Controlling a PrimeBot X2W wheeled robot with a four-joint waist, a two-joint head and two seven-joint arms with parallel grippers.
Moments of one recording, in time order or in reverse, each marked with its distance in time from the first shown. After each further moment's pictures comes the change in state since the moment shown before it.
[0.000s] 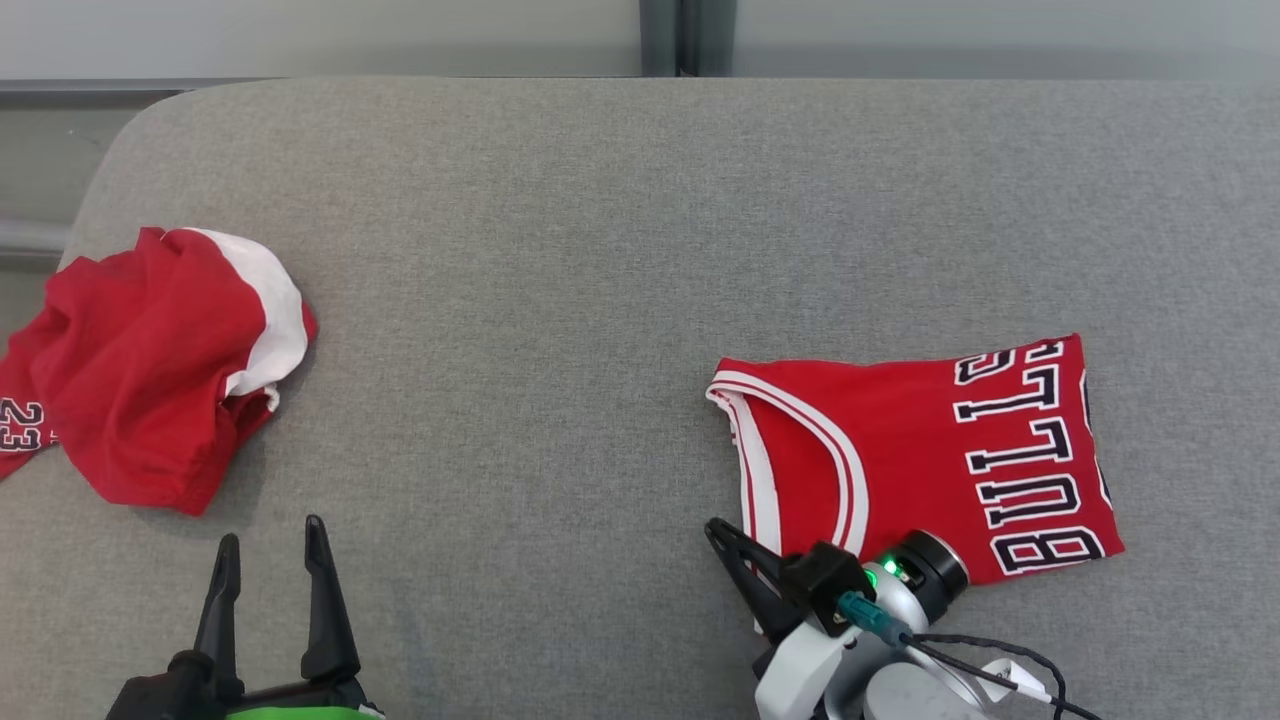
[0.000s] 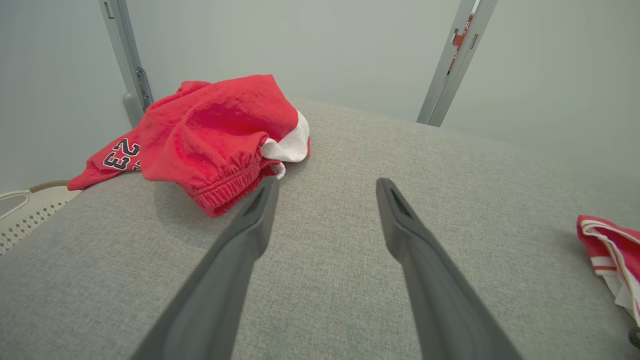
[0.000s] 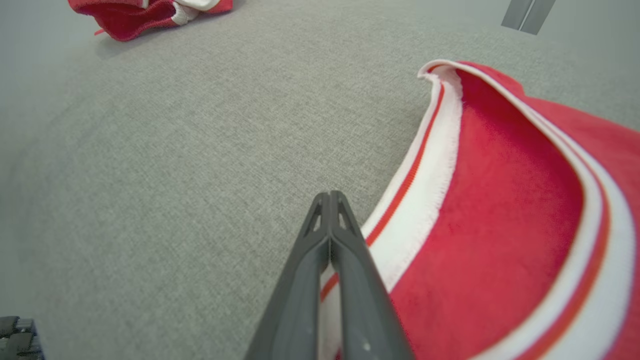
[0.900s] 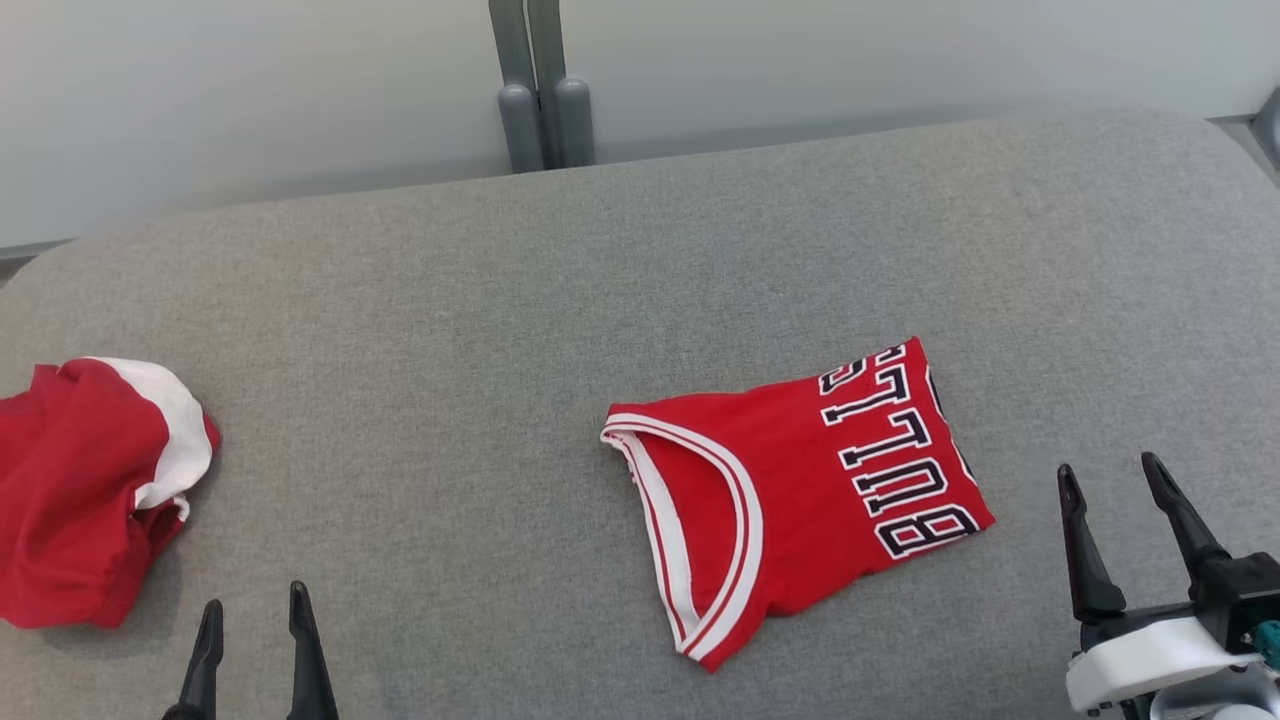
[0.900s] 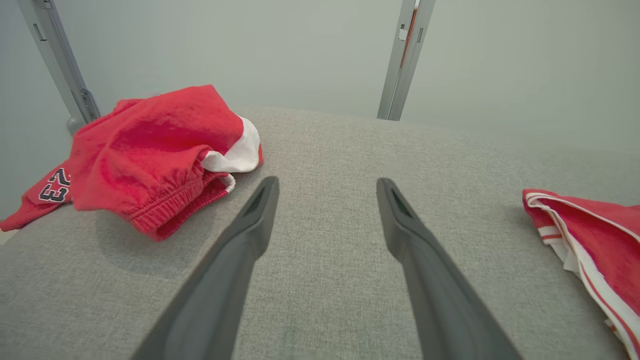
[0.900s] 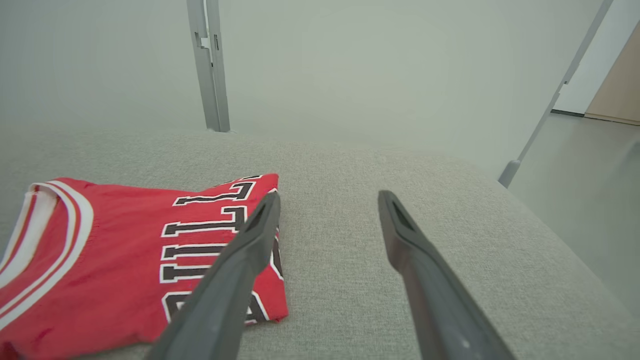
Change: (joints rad) left arm 0.066 0.000 0.063 0.046 0.053 -0.031 0.000; right arm 0.344 -0.122 -0.603 -0.477 0.039 0.000 0.000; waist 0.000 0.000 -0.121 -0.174
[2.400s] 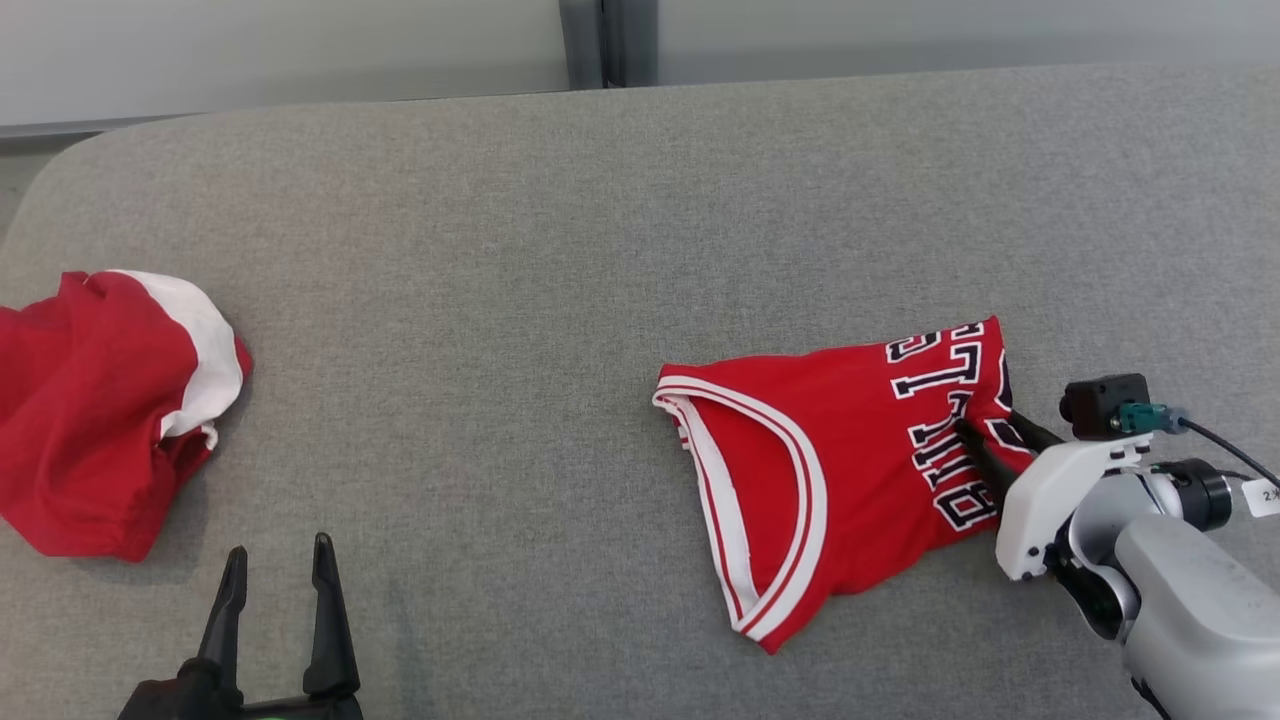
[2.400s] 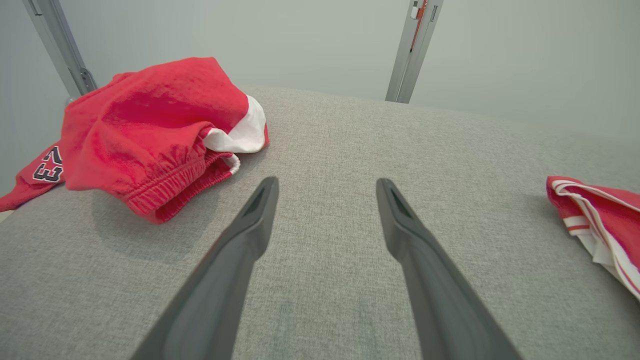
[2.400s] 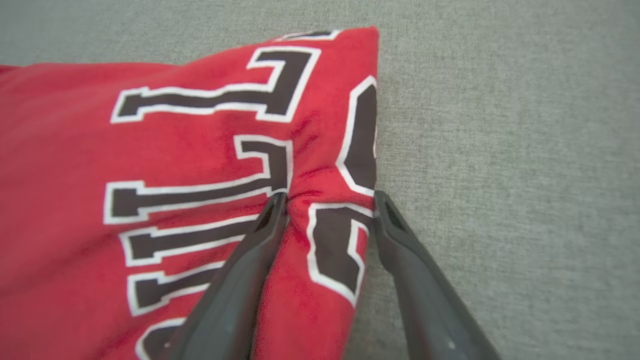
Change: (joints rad) left arm -0.061 0.000 -0.027 0.006 0.004 -0.041 0.000; right arm -0.552 -0.211 0.571 0.660 0.552 0.001 0.233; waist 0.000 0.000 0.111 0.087
